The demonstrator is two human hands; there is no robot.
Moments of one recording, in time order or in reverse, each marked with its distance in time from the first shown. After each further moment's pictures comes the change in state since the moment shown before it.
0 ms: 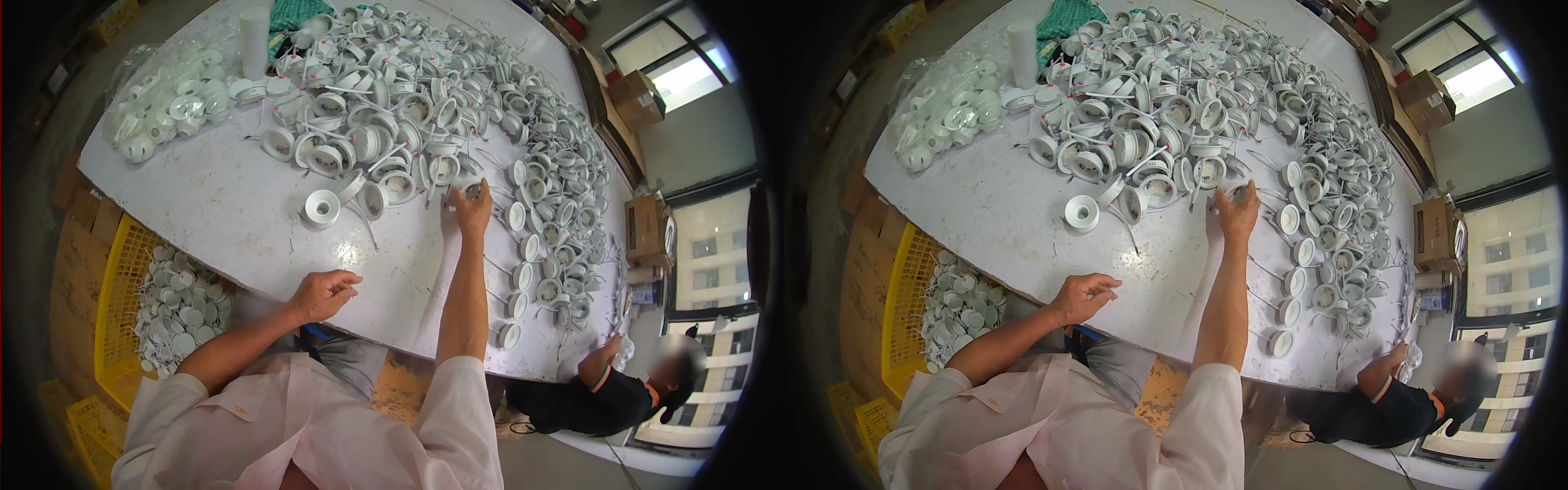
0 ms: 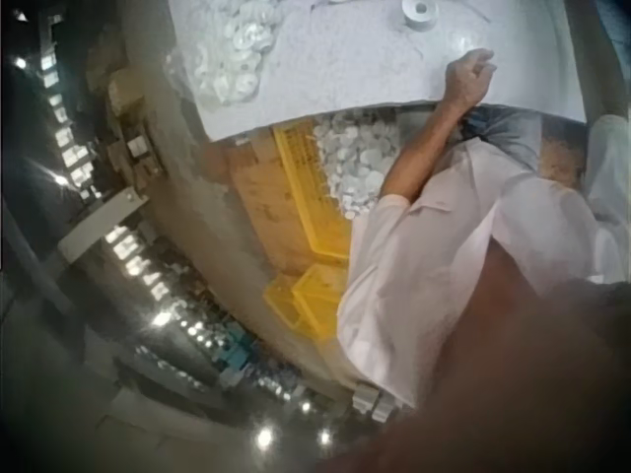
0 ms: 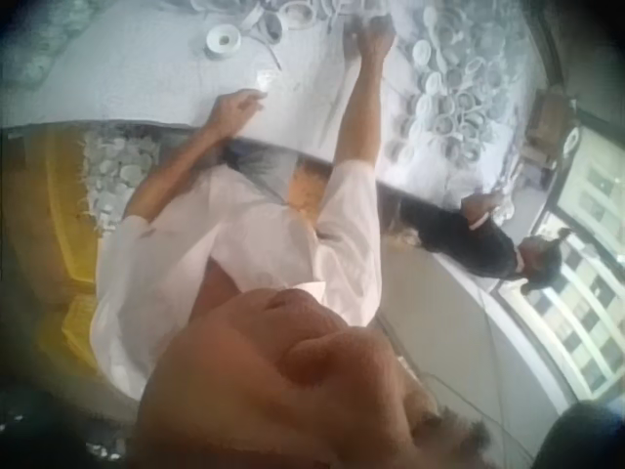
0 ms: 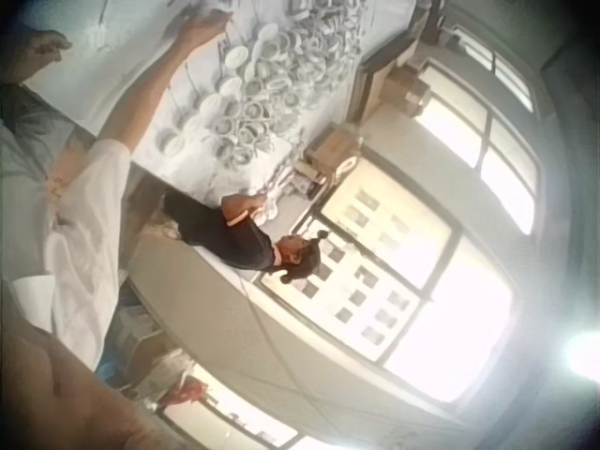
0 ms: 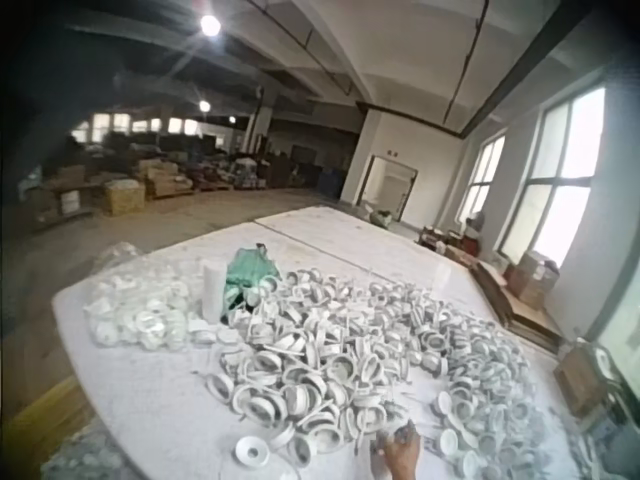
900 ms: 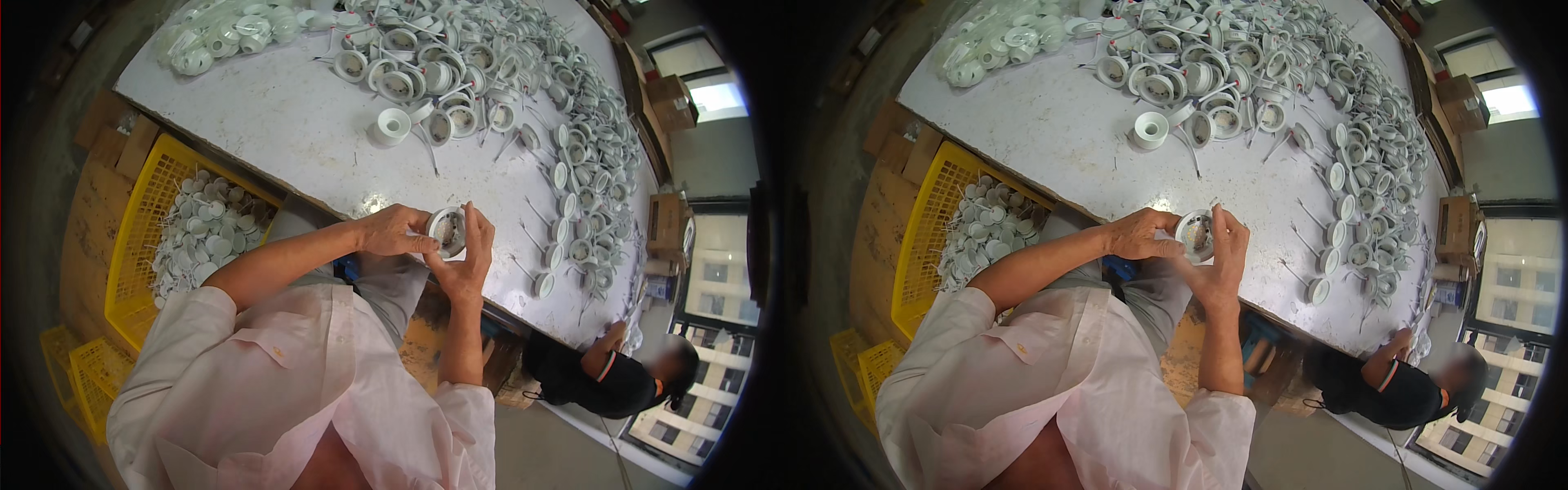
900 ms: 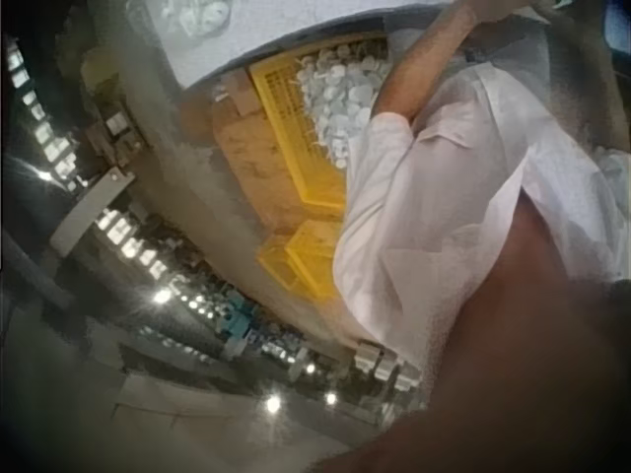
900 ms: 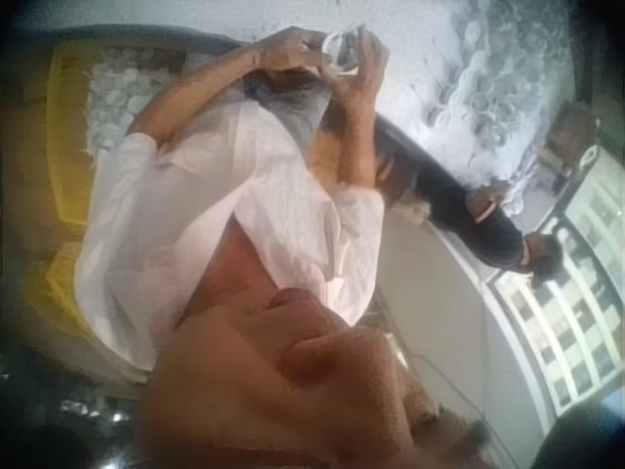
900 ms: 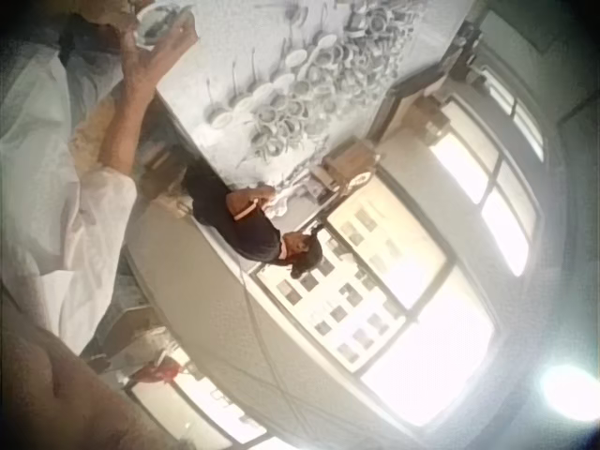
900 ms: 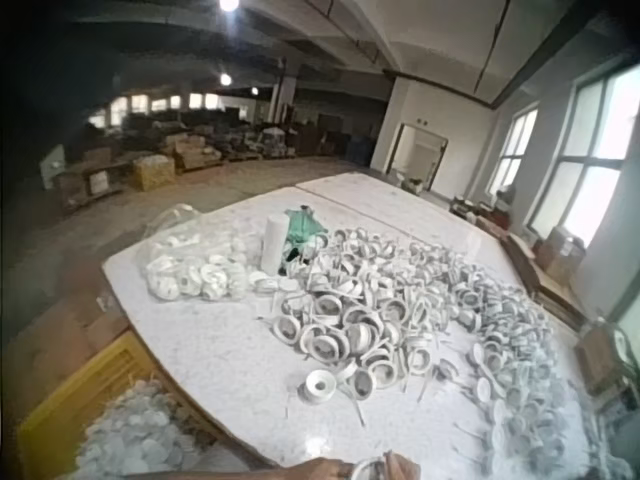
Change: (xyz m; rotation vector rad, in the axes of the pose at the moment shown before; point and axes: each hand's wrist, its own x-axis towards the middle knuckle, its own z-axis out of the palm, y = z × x) left_hand -0.024 0.069 -0.007 -0.101 -0.318 0.225; right_hand -0.252 -0.135 -0.108 0.201 -0.168 -0.594
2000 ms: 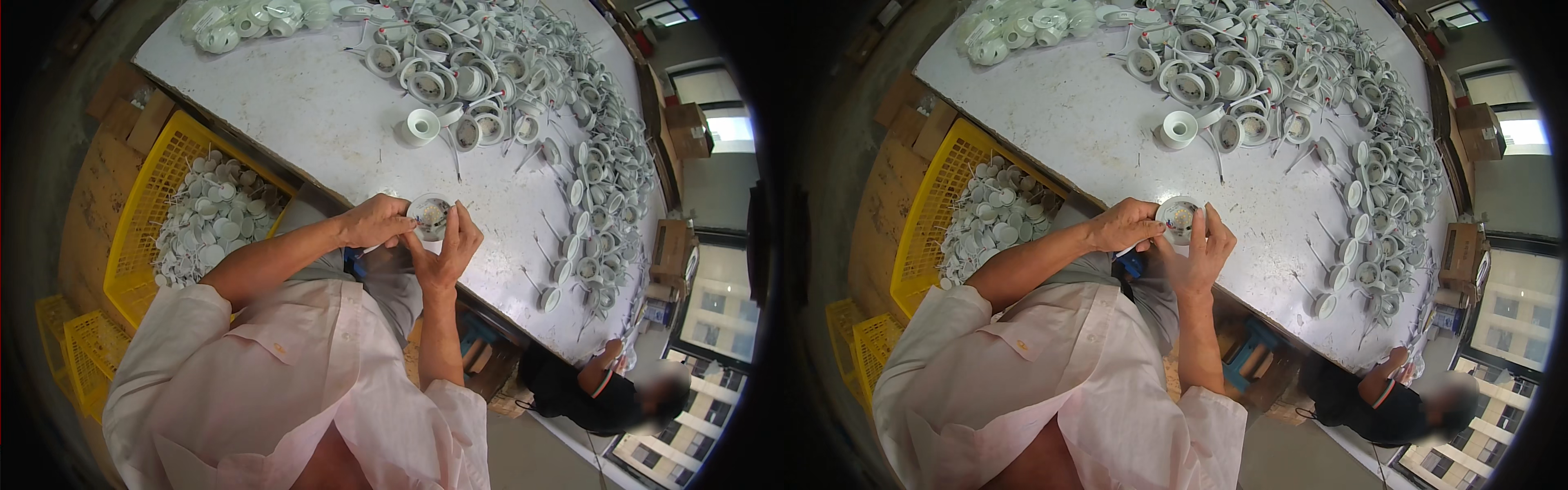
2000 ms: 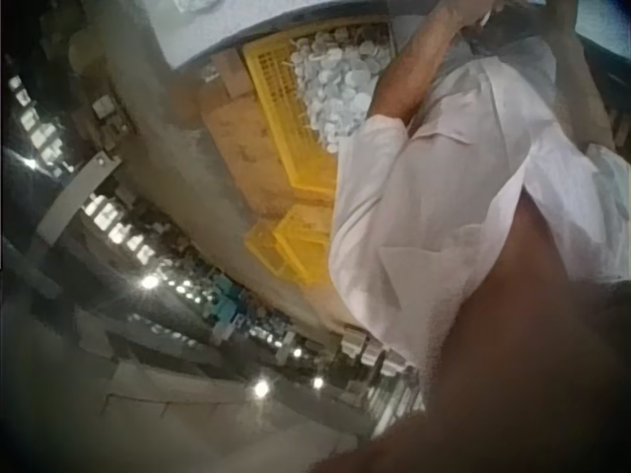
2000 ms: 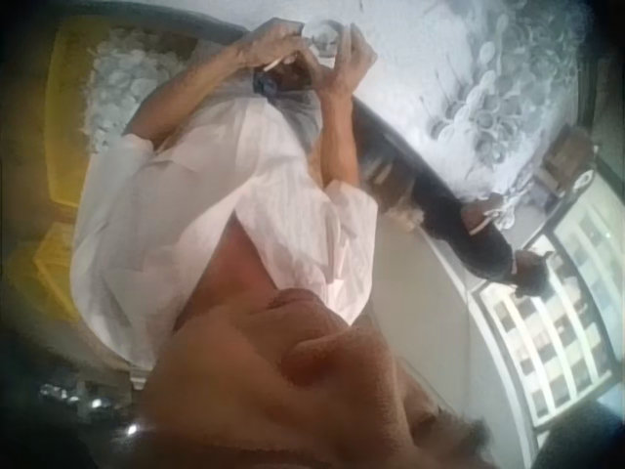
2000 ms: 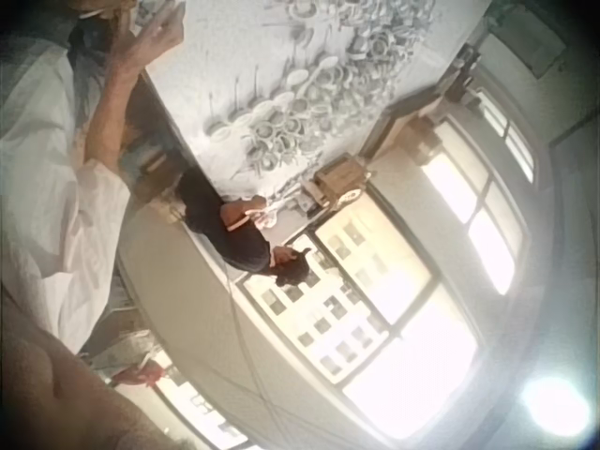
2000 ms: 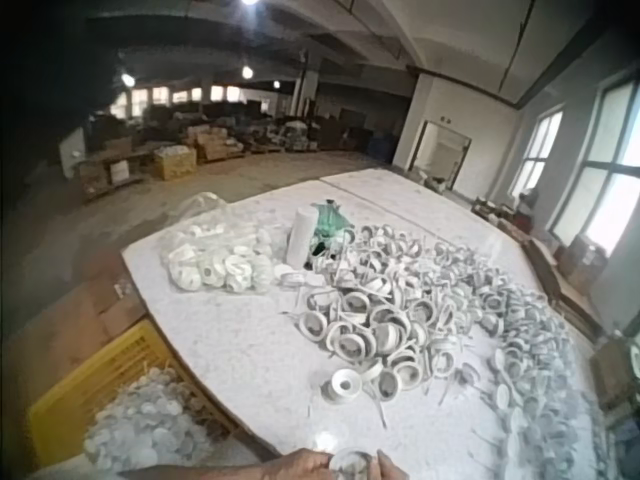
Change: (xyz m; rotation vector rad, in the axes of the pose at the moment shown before) left_hand -0.042 -0.017 -0.029 -0.425 0.080 -0.372; right_hand -0.010 -0.005 0.072 -0.138 0.188 -0.132
